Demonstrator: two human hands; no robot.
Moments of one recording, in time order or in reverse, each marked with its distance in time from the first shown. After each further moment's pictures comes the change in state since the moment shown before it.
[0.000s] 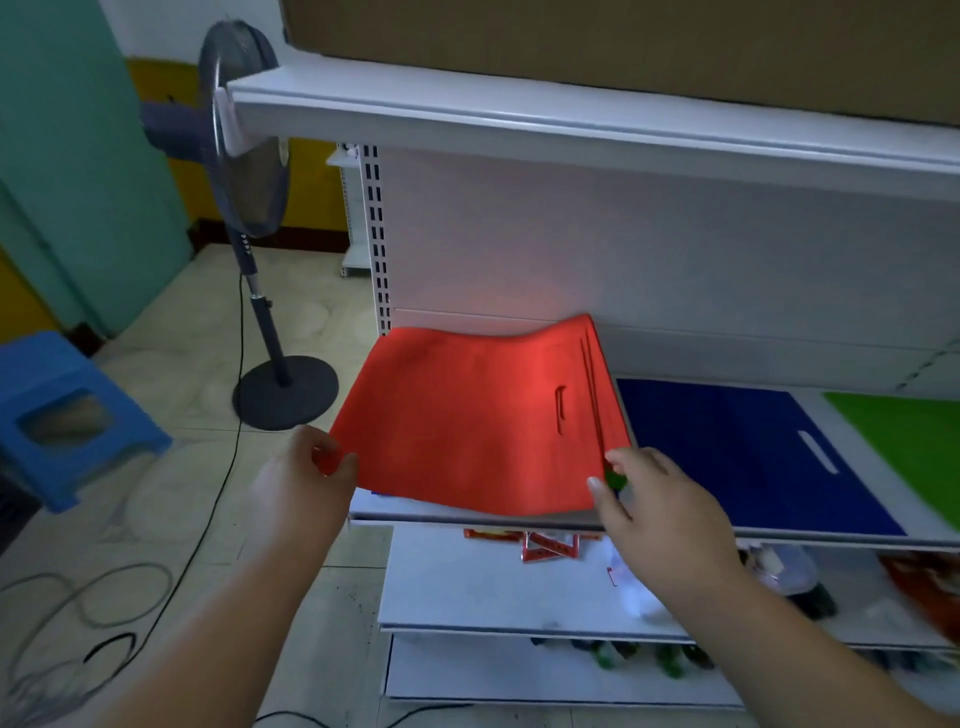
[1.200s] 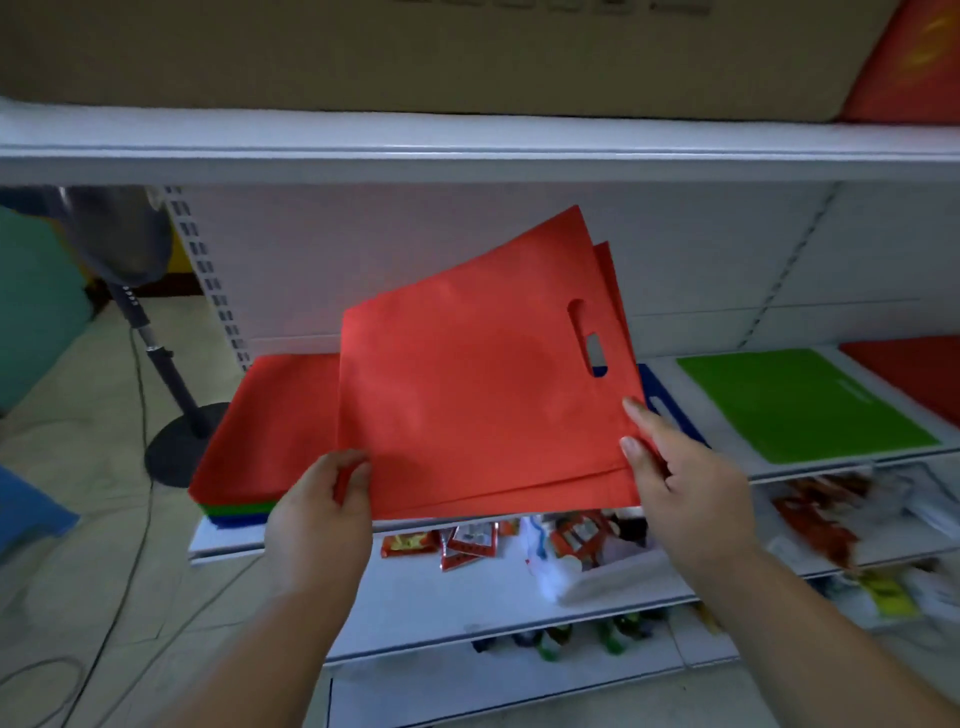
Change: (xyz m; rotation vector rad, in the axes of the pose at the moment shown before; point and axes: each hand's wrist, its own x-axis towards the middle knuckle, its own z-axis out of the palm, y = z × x) left_hand -0.121 0.112 0.090 -0.168 0.016 0.254; right_hand -0.041 0.152 -0.076 0.272 0.367 0.109
